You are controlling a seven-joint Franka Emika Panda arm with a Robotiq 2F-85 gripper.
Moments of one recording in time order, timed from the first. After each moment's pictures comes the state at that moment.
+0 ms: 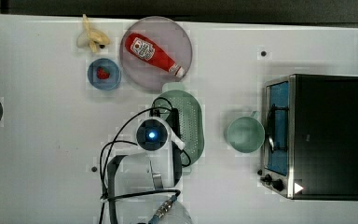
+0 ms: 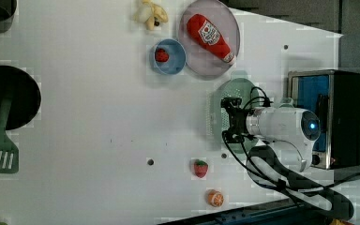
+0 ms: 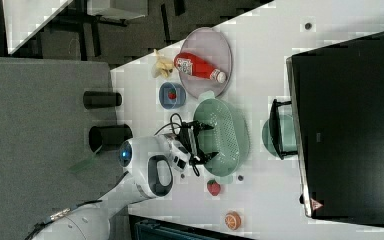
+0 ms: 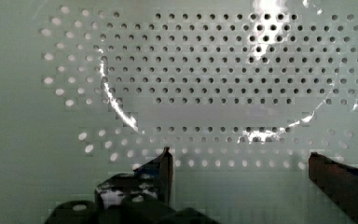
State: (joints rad) arm 0.06 0.38 0.10 -2.46 -0.05 1.26 0.88
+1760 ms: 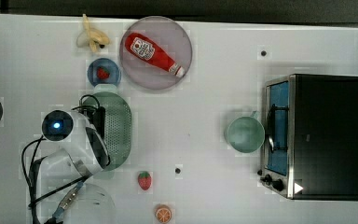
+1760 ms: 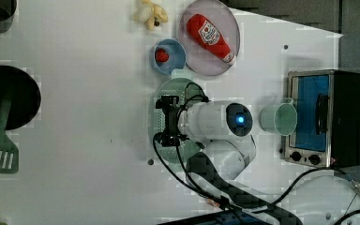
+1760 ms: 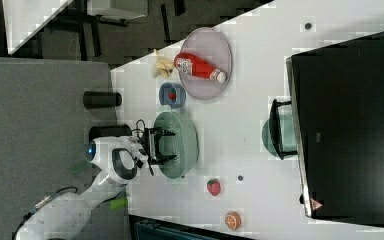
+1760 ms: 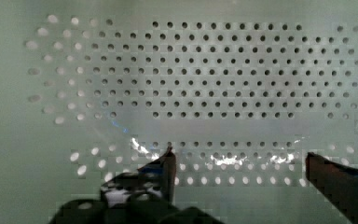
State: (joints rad) arm 0.36 0.56 0.19 -2.14 -0.02 1.11 1.34
